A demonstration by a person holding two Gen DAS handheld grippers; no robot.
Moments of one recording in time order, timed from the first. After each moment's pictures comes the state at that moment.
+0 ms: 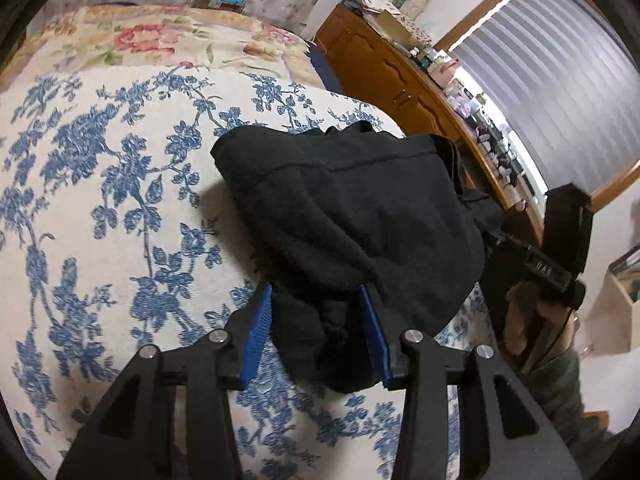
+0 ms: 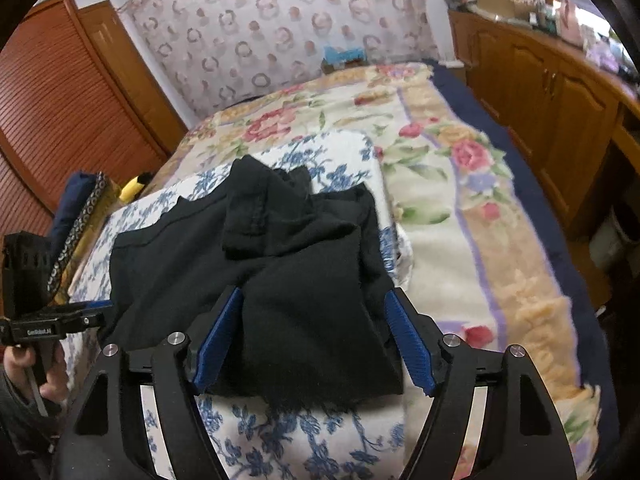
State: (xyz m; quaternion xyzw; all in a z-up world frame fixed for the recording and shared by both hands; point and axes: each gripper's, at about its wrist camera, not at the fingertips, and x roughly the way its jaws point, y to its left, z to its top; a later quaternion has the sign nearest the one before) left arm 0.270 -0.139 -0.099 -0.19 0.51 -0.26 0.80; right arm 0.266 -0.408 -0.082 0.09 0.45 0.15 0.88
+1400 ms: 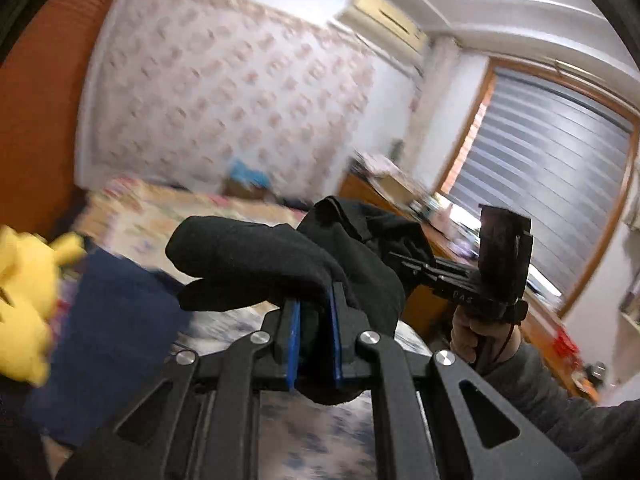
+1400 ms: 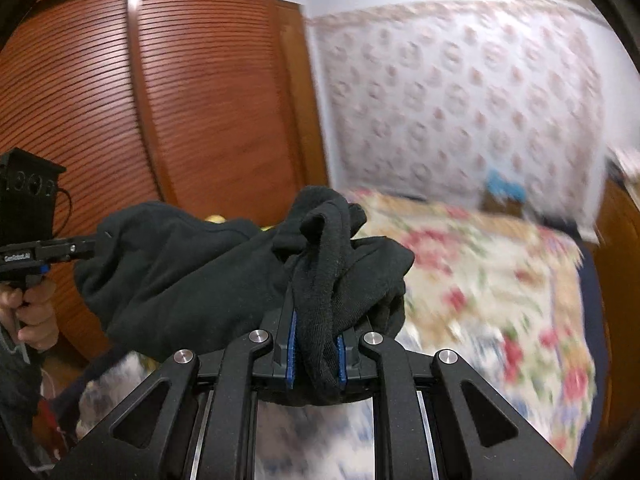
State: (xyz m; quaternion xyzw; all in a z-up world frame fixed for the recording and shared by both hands) left arm 0.233 0.121 0.137 -0.17 0.24 -0.17 0.94; right arm 0.349 -0.119 0.098 -0.05 0.26 0.40 0.88
